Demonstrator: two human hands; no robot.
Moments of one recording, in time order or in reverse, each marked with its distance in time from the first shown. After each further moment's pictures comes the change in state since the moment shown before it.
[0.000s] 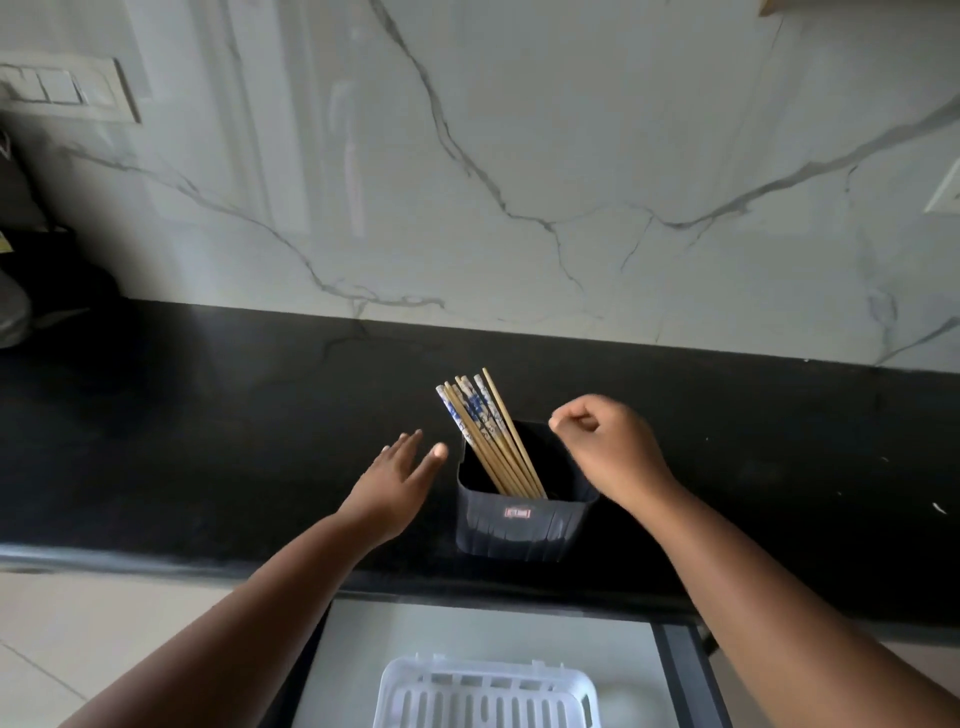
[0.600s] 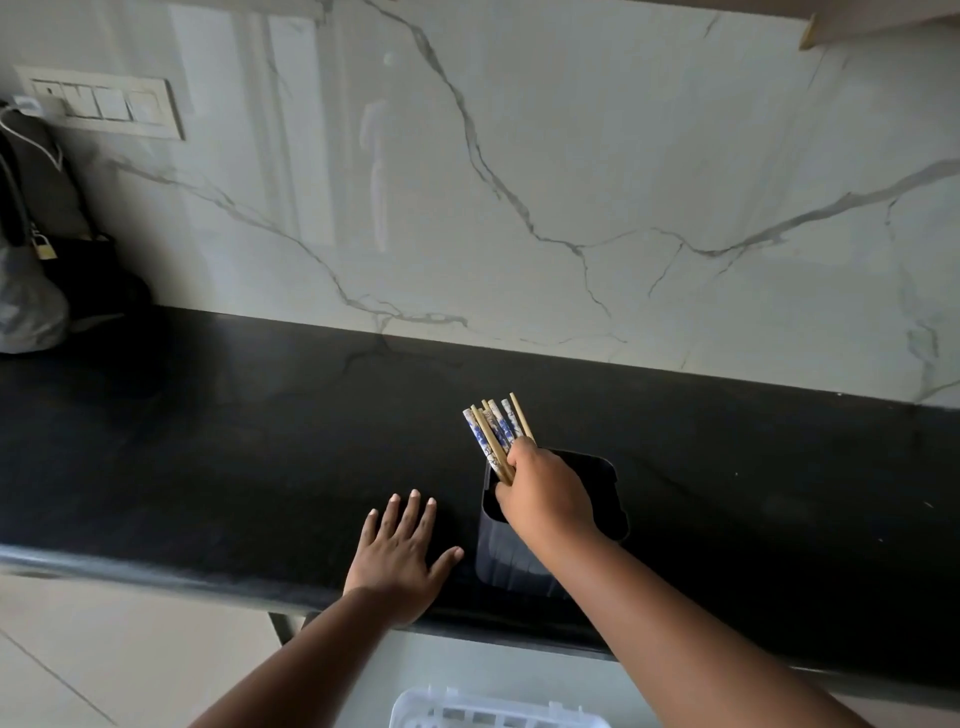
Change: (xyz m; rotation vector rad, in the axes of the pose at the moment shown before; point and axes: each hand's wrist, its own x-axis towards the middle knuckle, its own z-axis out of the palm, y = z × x) left_hand -0.003 -0.065 0.050 0.649 0.012 0.032; right_hand 0.011 -0.020 0.091 -0.445 -0.094 -0.112
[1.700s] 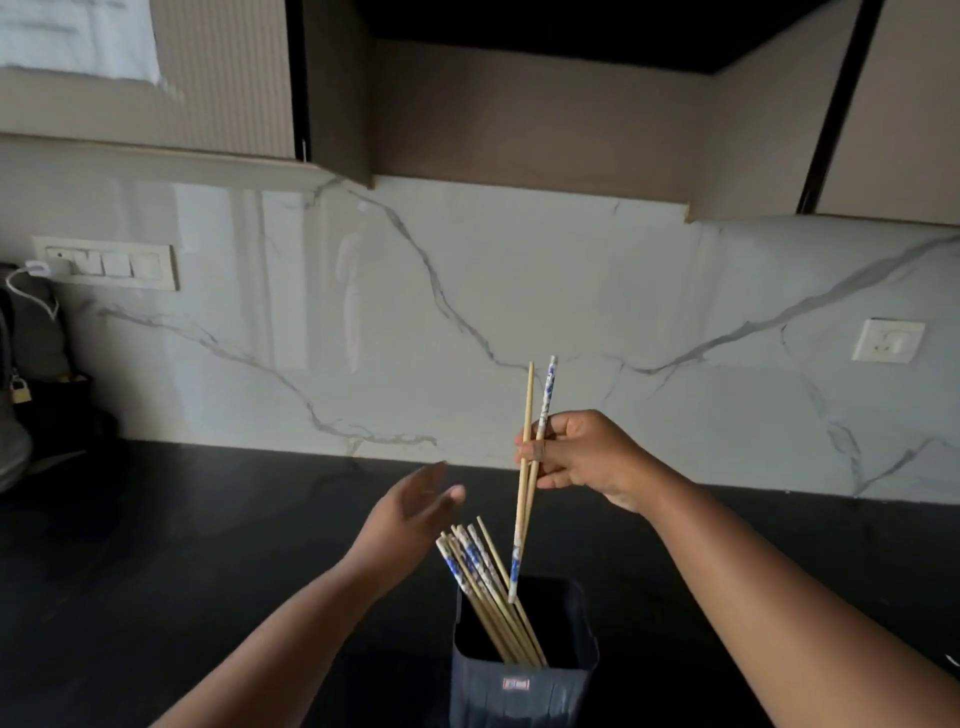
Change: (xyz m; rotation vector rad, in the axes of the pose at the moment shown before) left_hand 0.022 0.047 -0.201 -1.038 0.256 0.190; right_hand 0.050 0.003 -0.175 0.843 -0.170 -0.082
